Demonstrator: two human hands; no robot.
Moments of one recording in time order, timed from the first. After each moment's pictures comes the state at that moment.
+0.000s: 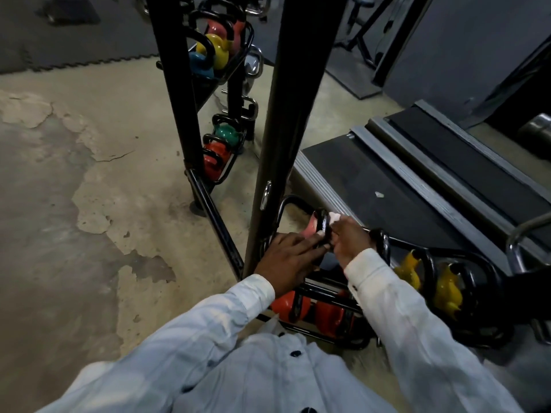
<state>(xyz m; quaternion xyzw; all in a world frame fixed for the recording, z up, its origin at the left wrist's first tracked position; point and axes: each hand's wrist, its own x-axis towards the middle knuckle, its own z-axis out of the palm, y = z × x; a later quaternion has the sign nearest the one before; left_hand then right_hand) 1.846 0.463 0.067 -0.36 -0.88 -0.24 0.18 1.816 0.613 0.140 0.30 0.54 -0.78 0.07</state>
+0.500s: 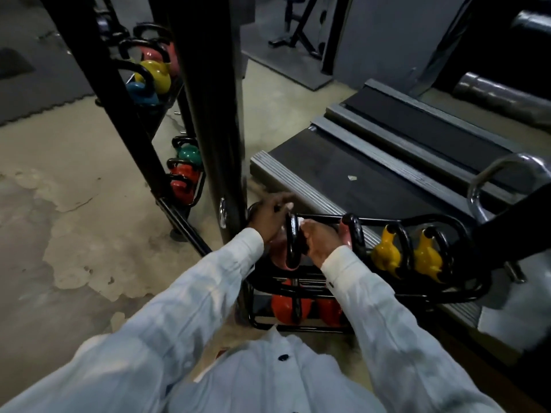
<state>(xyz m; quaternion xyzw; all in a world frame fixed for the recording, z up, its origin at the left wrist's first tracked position) 1.760 0.493 0.127 -0.15 -0.84 -0.52 -0.06 1.818 0.616 0.126 0.34 0.54 -0.77 0.09</state>
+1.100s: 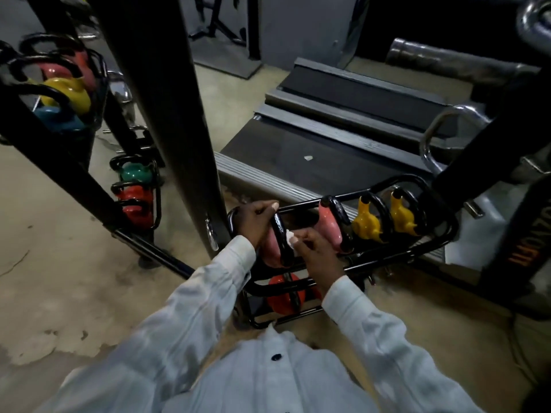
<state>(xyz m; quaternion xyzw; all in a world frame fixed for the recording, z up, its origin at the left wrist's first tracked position) 1.753 0.498 0.117 -0.10 -0.79 -0.59 -0.13 1.882 0.586 0.113 0.28 0.68 -0.68 -0.09</state>
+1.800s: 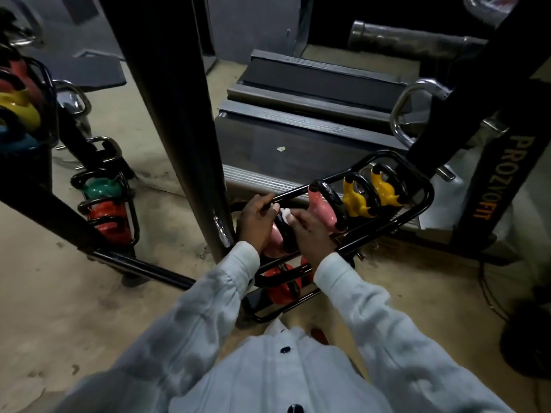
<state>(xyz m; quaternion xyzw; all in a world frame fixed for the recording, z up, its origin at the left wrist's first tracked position) 1.759 0.490 0.100 -0.16 -0.72 -0.64 -0.22 1.862 0.566 0.112 0.32 0.72 -0.59 -0.17</state>
